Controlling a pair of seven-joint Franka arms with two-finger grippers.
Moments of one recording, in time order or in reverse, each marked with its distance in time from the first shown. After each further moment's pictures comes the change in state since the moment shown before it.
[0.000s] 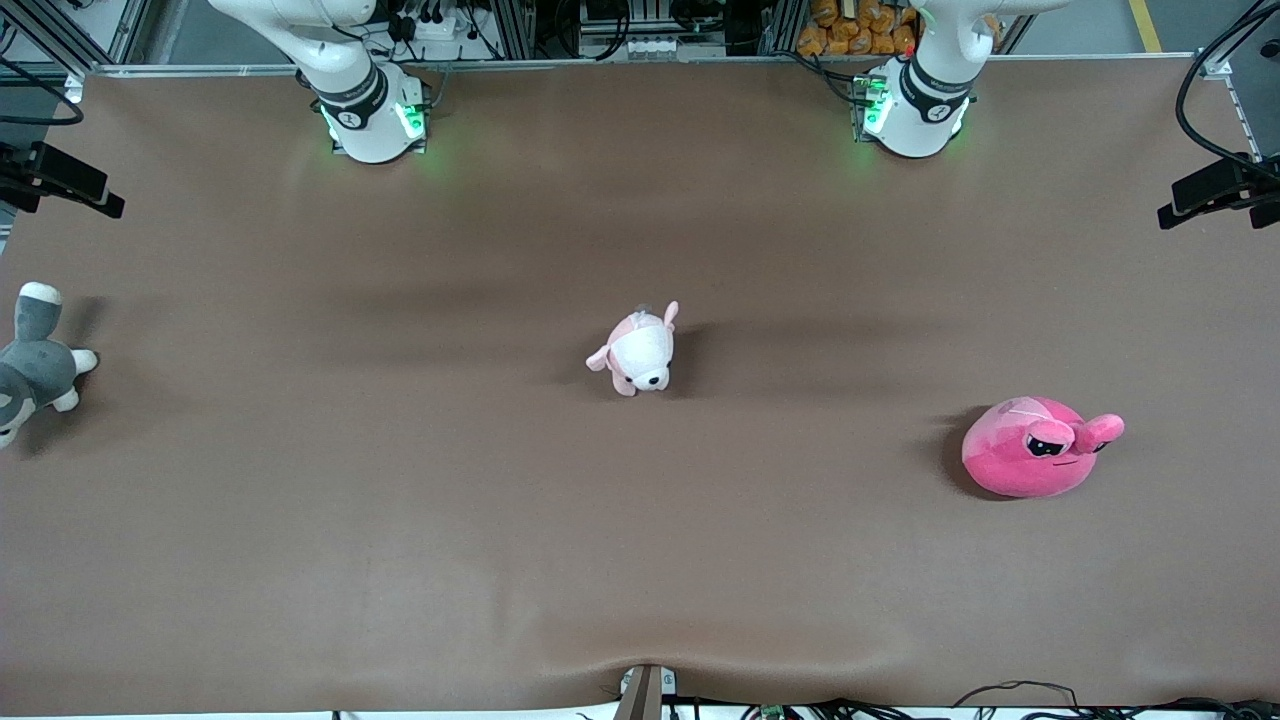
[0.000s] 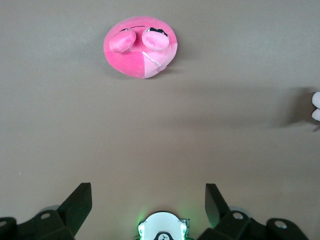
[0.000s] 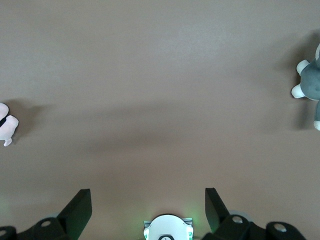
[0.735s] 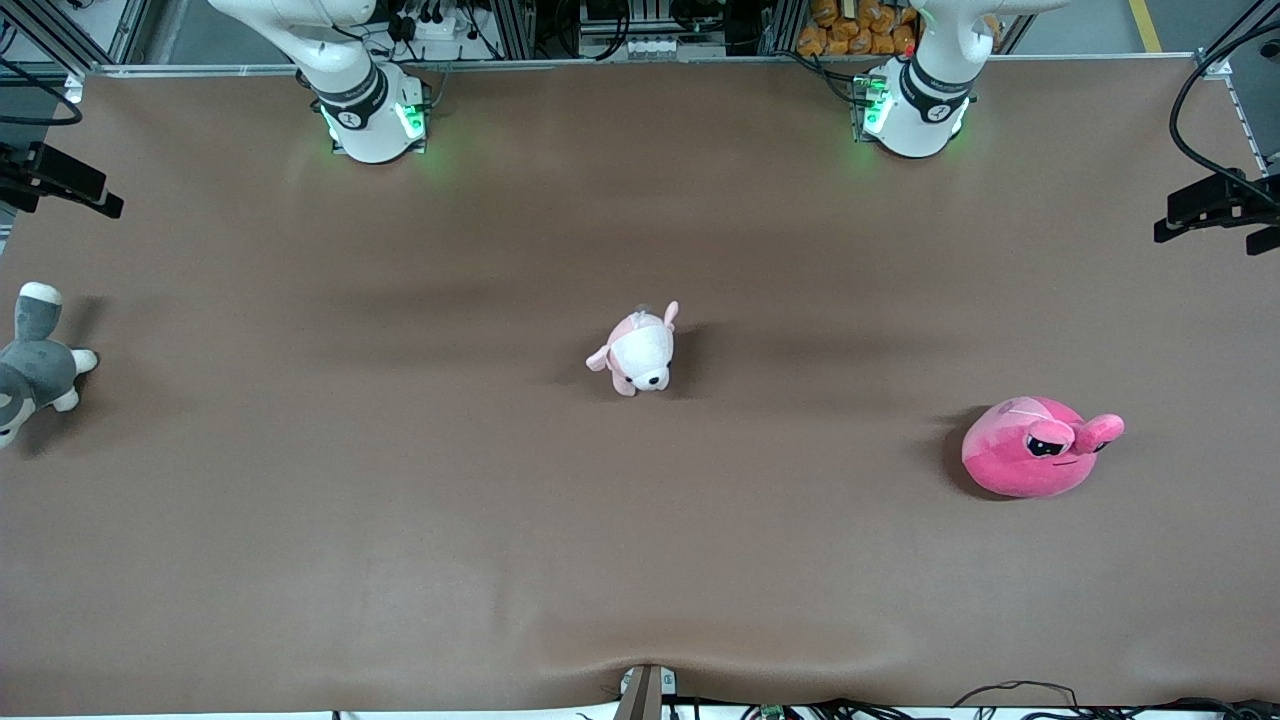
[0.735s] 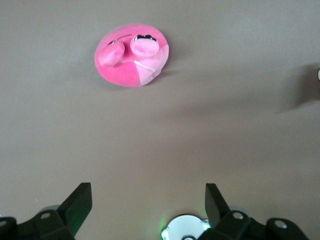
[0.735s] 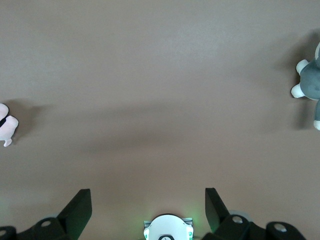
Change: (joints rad) left arm 0.003 0.039 0.004 0.000 0.000 0.051 0.218; right arm 0.000 0.000 -0.002 0.000 0.000 0.000 0.001
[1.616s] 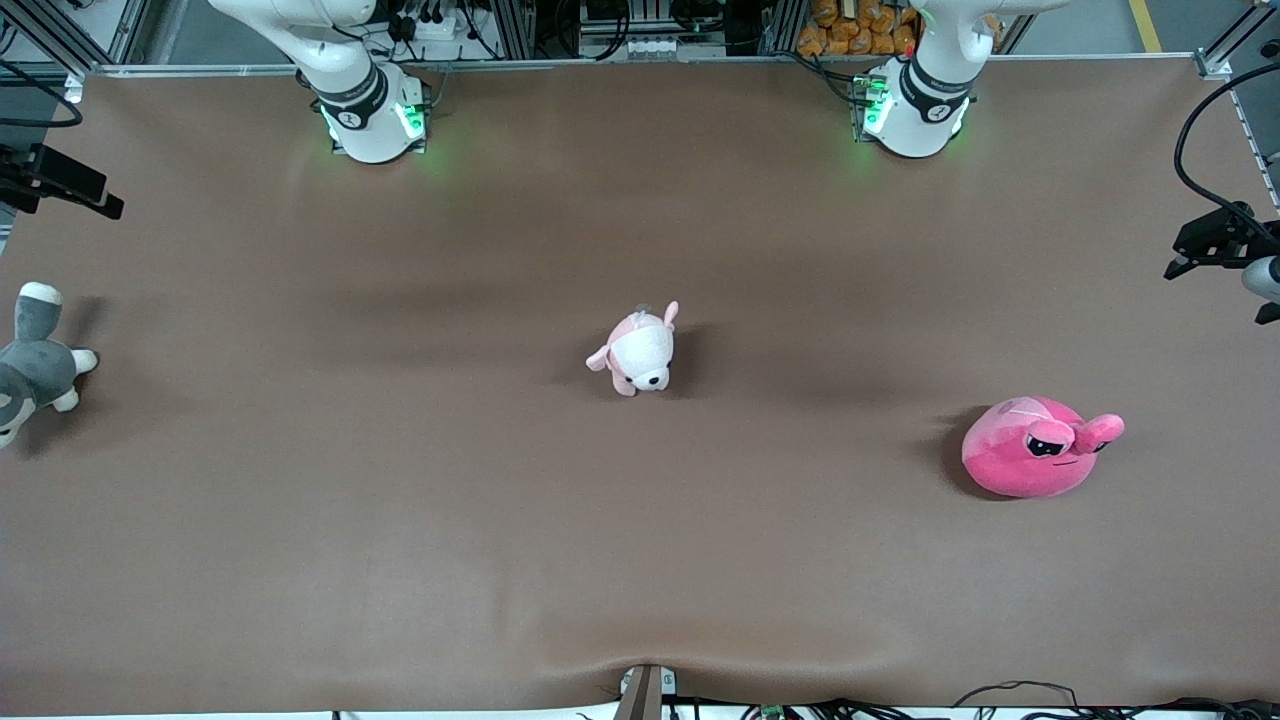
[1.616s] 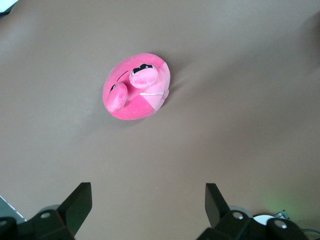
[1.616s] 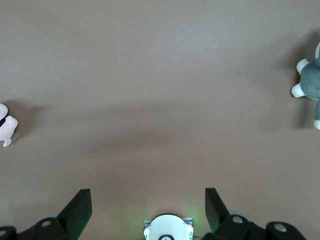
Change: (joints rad) left arm 0.002 0.062 0.003 0.000 0.030 0.128 0.408; right arm 0.000 0.003 -0.001 0.000 0.000 0.000 0.001
